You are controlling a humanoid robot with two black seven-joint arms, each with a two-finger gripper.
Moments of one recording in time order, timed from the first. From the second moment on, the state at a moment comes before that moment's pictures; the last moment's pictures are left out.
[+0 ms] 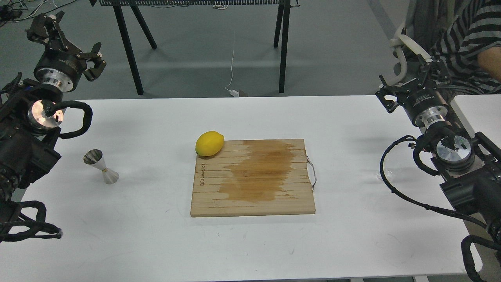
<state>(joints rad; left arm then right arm) -0.94 0.33 -0.98 -0.30 0.16 -0.39 -0.24 0.68 -0.30 1.06 0.61 0.15 0.37 0.09</state>
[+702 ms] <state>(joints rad) -0.95 0.34 -0.91 -0.29 0.17 -0.40 -0.23 0.68 -0.31 1.06 0.61 0.15 0.37 0.09</state>
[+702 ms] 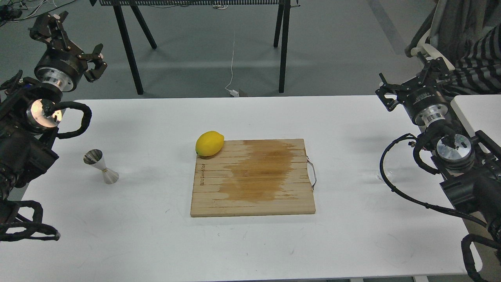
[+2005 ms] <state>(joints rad) -0.75 1.40 -0.16 -1.51 1.12 0.08 -0.24 0.72 -0.31 1.08 0.61 0.15 0.37 0.09</state>
